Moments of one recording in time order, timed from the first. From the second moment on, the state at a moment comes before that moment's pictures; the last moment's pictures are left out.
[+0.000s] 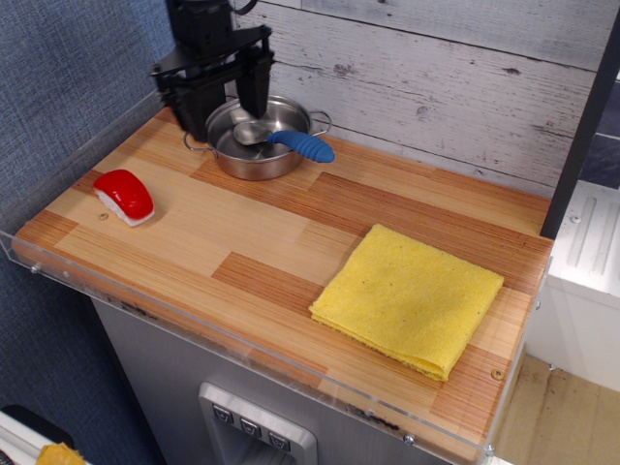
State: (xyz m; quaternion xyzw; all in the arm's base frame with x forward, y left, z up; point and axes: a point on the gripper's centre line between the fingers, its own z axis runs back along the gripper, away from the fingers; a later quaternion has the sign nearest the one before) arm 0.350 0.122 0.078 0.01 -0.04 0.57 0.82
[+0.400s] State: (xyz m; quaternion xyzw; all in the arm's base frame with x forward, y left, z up) arm 0.383 0.120 0.062 0.00 -0.04 0.57 0.82
